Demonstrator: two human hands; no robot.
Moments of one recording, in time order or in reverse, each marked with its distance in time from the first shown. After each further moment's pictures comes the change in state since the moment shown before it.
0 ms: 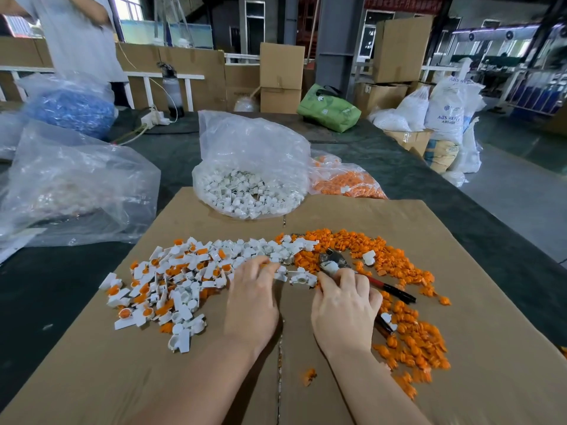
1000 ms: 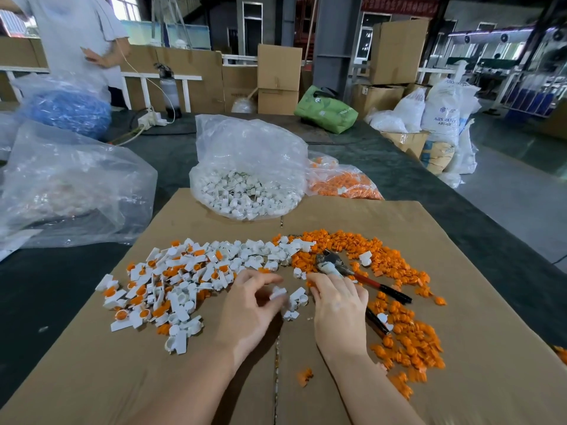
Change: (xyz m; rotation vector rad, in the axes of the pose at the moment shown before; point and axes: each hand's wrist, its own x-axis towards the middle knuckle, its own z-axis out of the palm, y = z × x) left_hand -0.009 -0.001 -0.012 -0.572 -0.065 -0.104; right_hand -0.002 0.005 0.002 0.253 0.009 -0.101
